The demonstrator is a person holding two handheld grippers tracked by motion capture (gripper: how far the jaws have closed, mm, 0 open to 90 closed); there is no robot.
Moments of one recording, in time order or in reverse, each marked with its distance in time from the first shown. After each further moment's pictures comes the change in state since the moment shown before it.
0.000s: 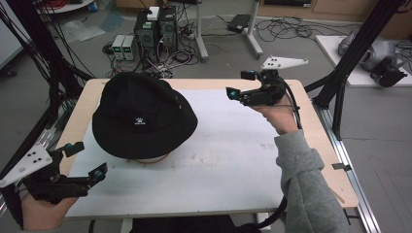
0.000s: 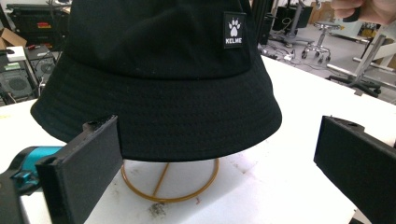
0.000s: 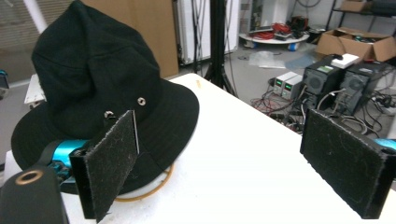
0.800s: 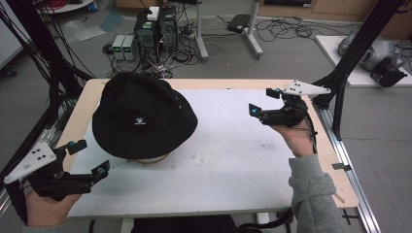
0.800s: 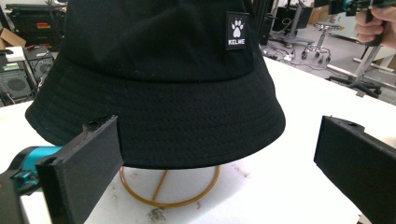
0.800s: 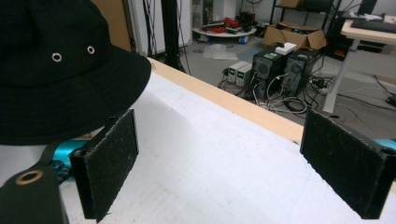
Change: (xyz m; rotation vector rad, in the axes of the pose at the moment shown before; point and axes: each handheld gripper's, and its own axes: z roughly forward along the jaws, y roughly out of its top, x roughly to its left) left arm 0.002 0.001 0.006 -0.005 0.004 -0.003; right arm 0.000 -0.056 -0.048 0.006 -0.202 0.007
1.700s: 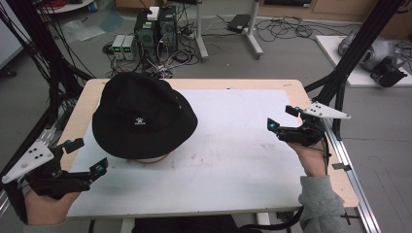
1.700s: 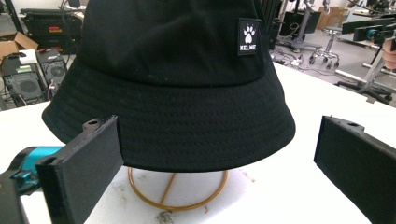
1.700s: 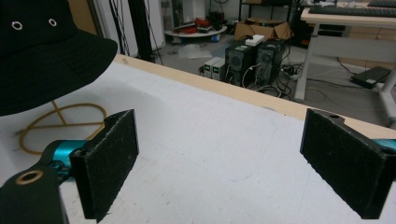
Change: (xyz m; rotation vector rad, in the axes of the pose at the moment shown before) left arm 0.003 0.001 -0.002 -0.021 0.033 -0.003; right arm -0.011 -0.052 -0.041 -0.023 -0.113 0.083
